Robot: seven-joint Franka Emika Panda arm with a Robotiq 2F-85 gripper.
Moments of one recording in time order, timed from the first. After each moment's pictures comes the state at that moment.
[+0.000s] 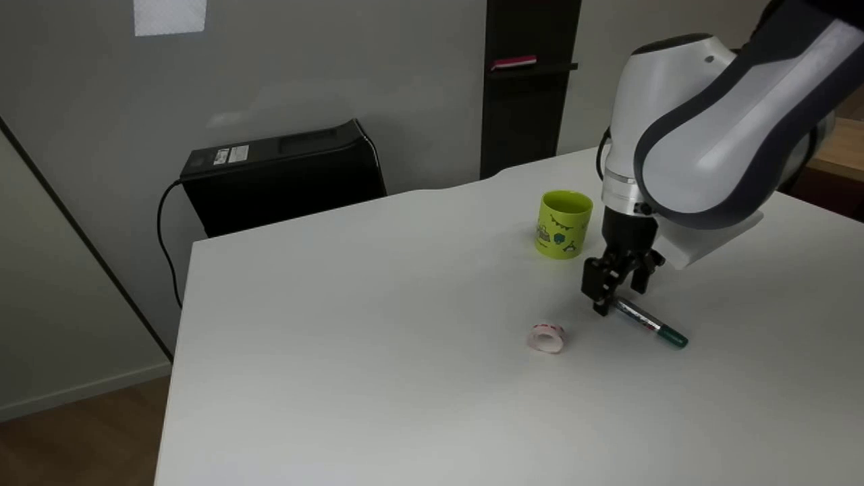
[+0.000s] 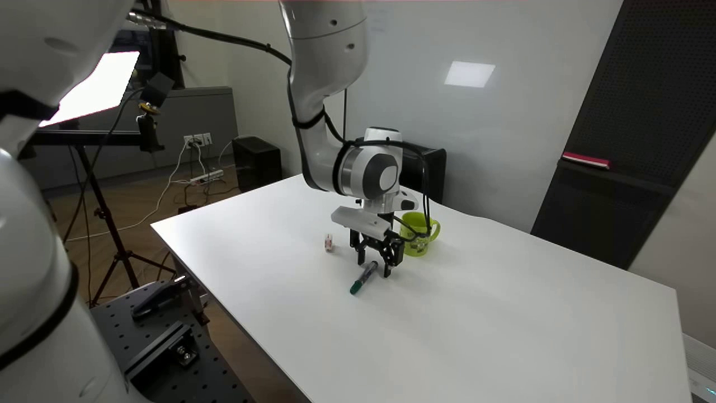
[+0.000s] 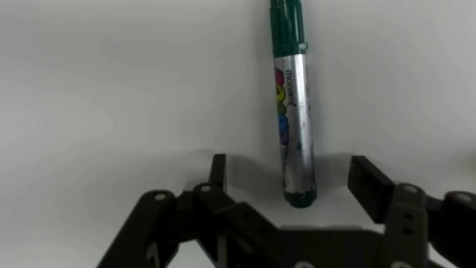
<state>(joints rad) 0.15 0.68 -0.05 -2.08 -0.10 2.70 0.12</state>
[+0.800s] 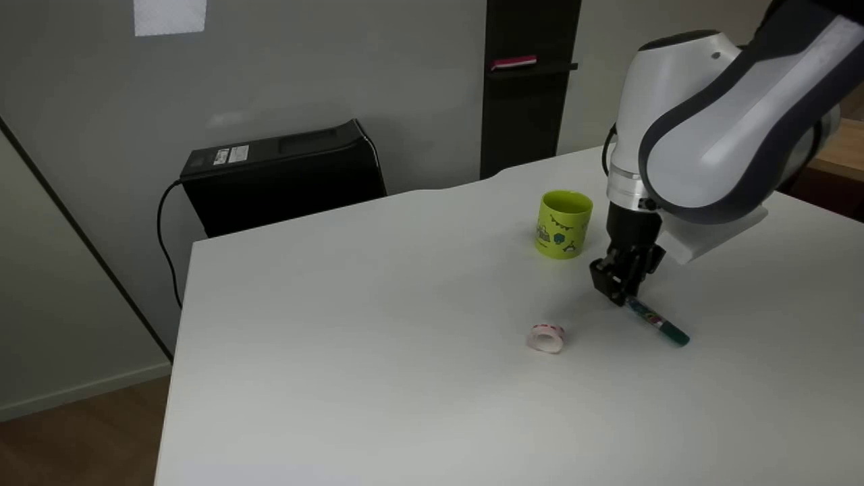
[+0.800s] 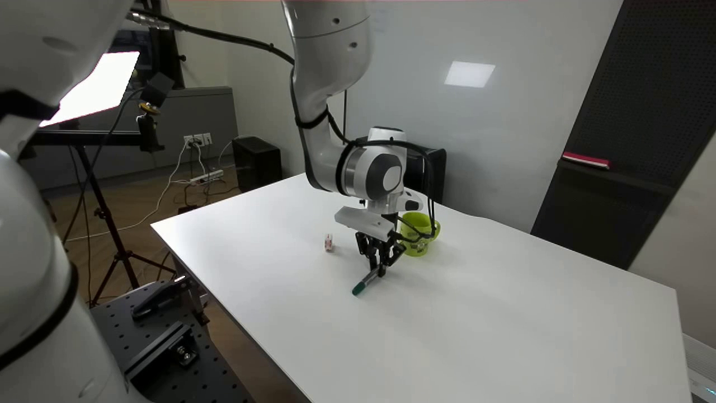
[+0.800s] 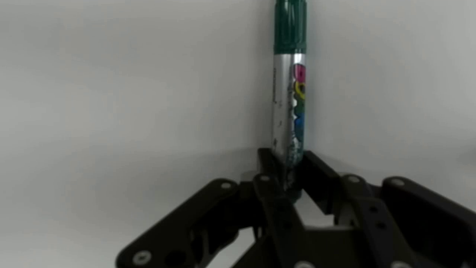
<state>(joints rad) 0.14 0.68 -0.06 -2.08 -0.09 2.71 0.12</state>
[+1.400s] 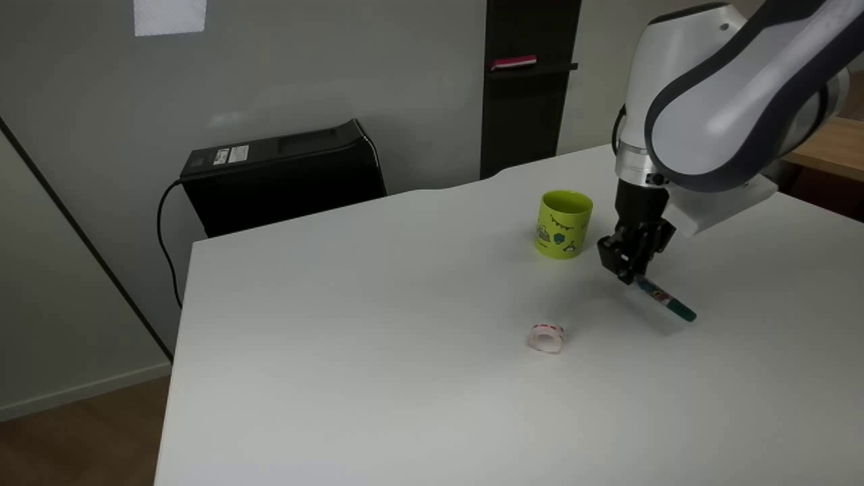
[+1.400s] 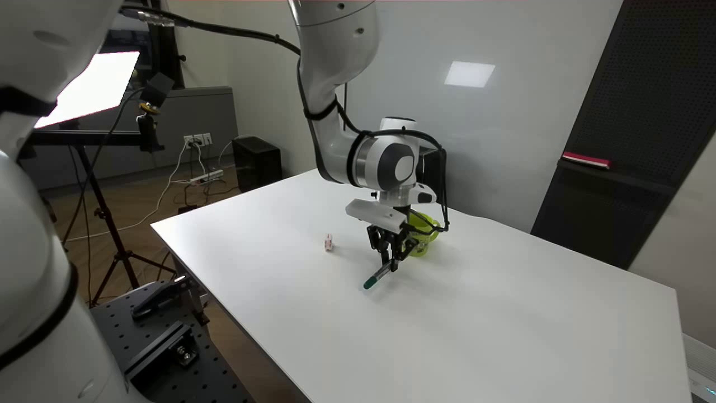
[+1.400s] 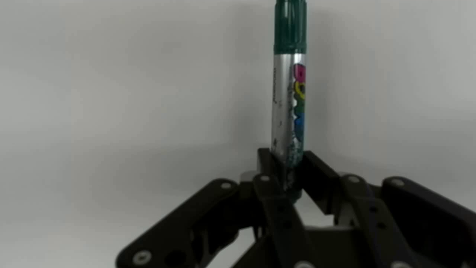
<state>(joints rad) 0.13 0.64 -0.09 -2.06 -0.09 2.66 0.12</state>
